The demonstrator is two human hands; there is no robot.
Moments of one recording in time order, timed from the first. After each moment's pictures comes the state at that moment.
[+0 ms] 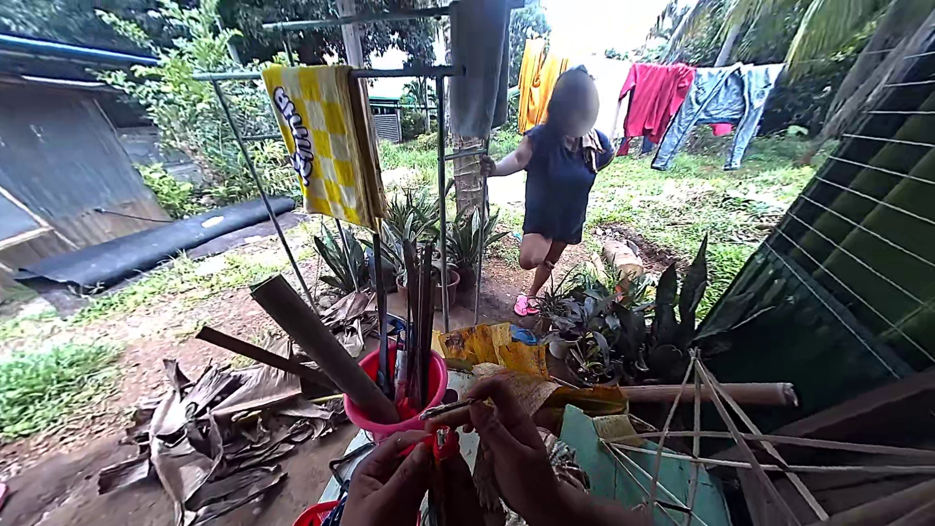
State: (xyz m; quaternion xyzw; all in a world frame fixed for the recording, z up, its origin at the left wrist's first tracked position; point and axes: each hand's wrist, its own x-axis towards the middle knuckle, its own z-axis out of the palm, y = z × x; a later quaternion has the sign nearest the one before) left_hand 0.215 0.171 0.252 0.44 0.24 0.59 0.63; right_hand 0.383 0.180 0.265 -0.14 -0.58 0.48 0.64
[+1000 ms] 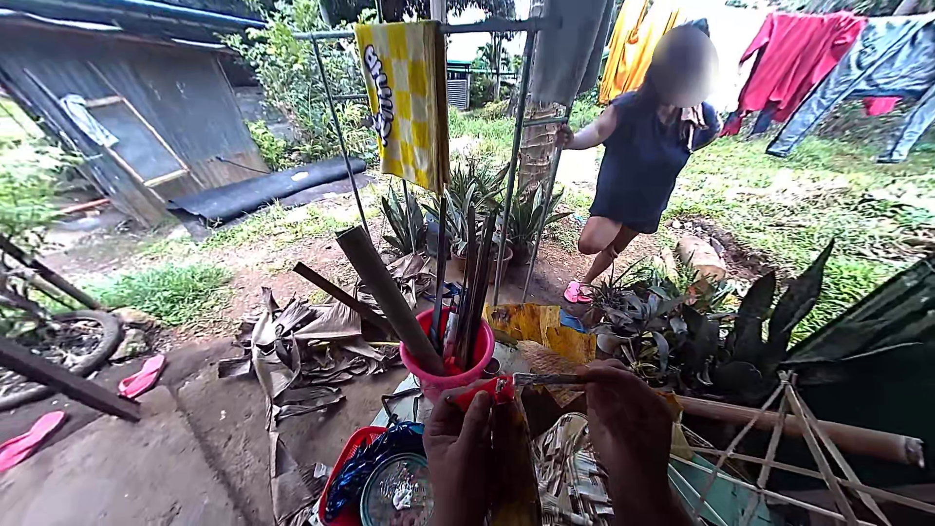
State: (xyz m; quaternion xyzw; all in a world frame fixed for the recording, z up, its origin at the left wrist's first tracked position) left_hand 0.261 0.162 0.242 0.35 0.27 0.77 0.47; right_hand 0.431 0.184 0.256 -0.20 -0.63 0.25 0.71
